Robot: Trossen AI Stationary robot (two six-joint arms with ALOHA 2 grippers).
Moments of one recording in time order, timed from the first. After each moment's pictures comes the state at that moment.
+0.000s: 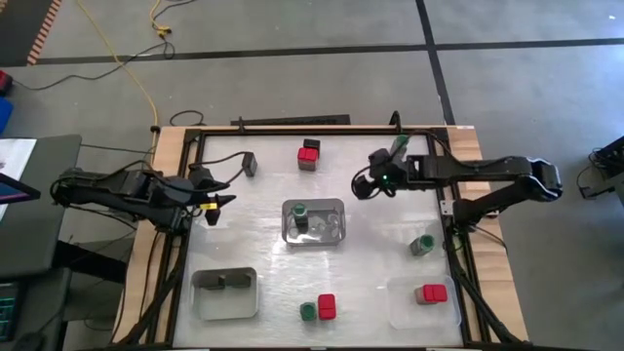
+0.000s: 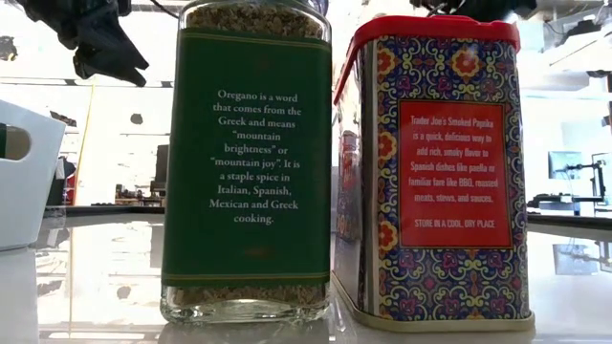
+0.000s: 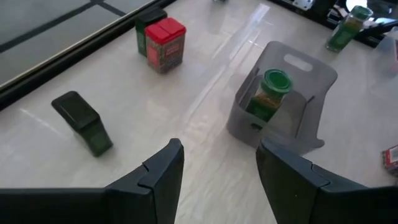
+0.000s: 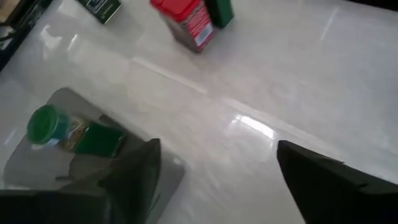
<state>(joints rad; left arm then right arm) -0.16 0.55 0.73 -0.78 -0.49 -0.54 -0.15 1.24 0.95 -0.58 0.30 0.84</state>
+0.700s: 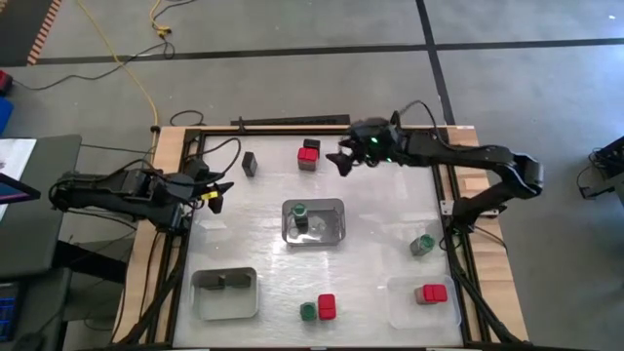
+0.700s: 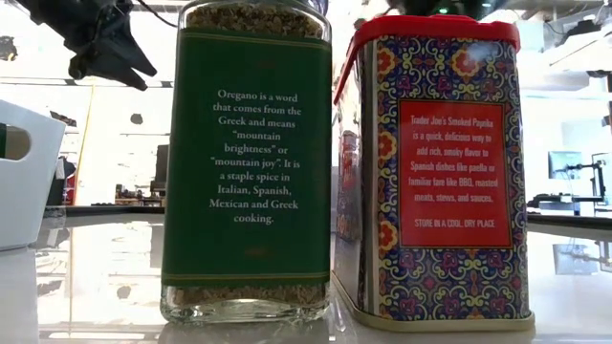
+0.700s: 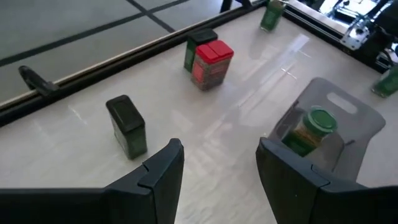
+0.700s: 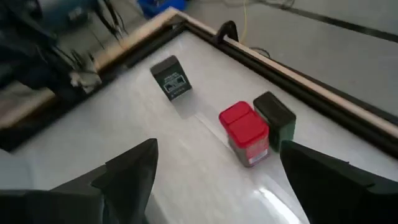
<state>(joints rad) -0.10 0.55 0.73 -0.79 -0.63 -0.64 -0.36 1.43 1.12 -0.22 0.06 0.36</state>
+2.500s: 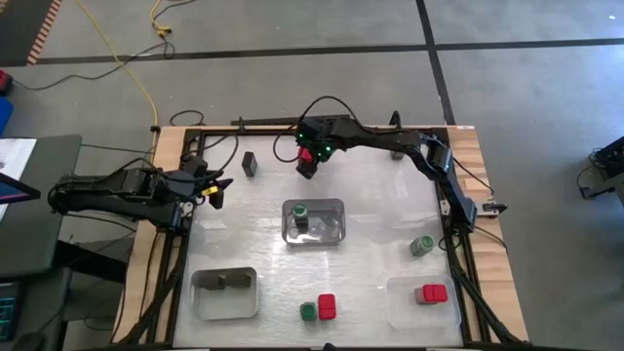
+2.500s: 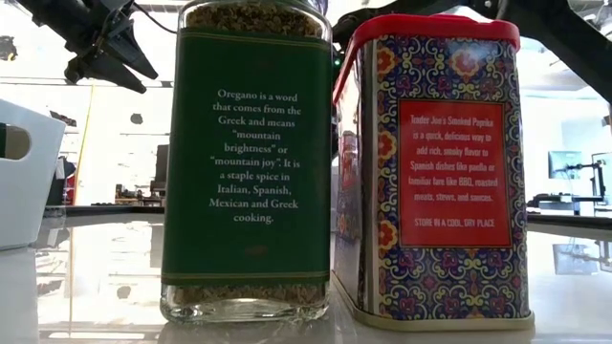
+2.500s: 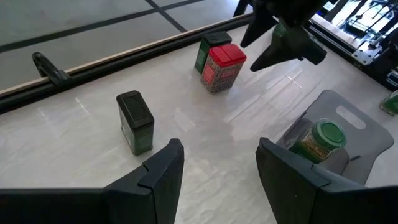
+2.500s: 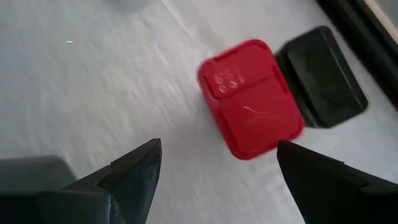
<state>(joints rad) -0.05 0.55 0.73 -0.80 -0.62 -0.70 -0.37 2.17 1.93 -0.89 0.03 0.23</state>
